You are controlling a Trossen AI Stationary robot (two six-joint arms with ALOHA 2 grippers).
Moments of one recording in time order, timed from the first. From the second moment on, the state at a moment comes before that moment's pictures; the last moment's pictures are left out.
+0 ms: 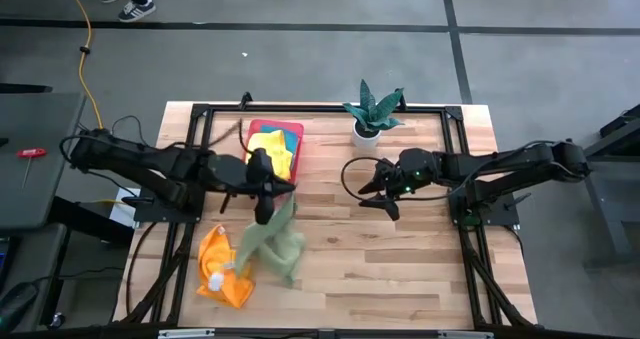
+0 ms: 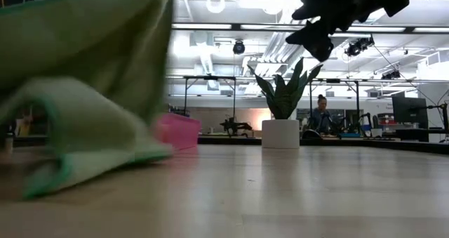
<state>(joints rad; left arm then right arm) -0.10 1.15 1.07 -0.41 -0.28 -0.46 -0.01 1.12 0.67 -0.01 -0.24 0.39</state>
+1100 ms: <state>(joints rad) -0.01 1.52 1.47 -0.55 -0.38 -0.32 0.29 1.12 0.67 -0.54 -0.09 0.50</state>
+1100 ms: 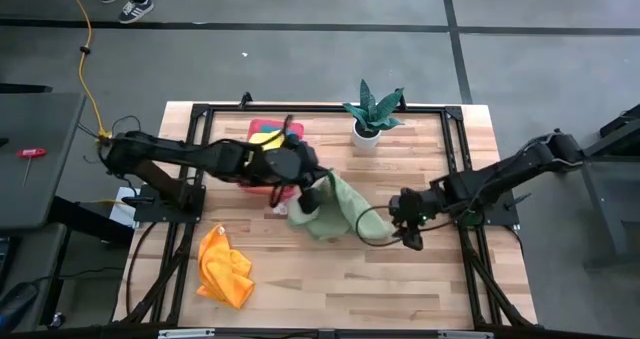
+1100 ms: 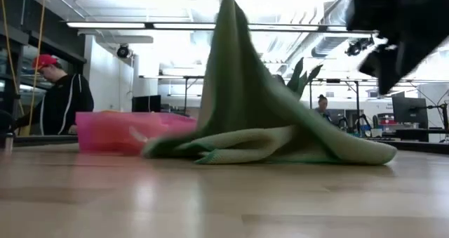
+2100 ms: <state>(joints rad) 0.14 1.82 1.47 -0.33 -0.28 -0.40 0.49 1.54 0.67 -0.23 0.01 0.55</state>
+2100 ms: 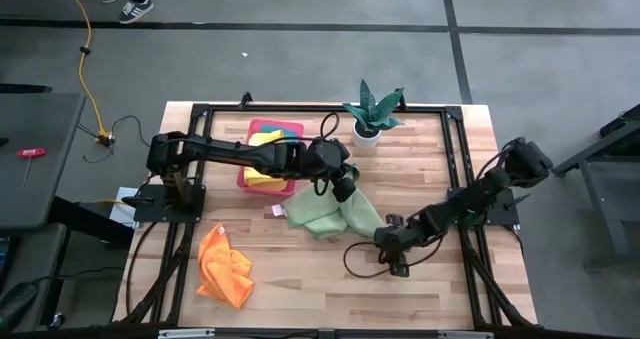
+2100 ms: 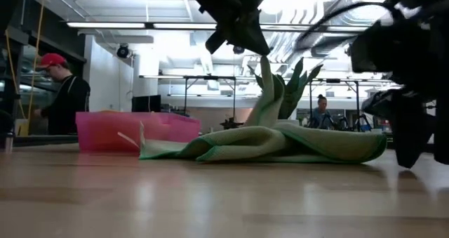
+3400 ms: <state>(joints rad) 0.15 1.82 1.47 -0.34 -0.27 -0.39 0.24 1.15 0.68 -0.71 0.59 0.59</state>
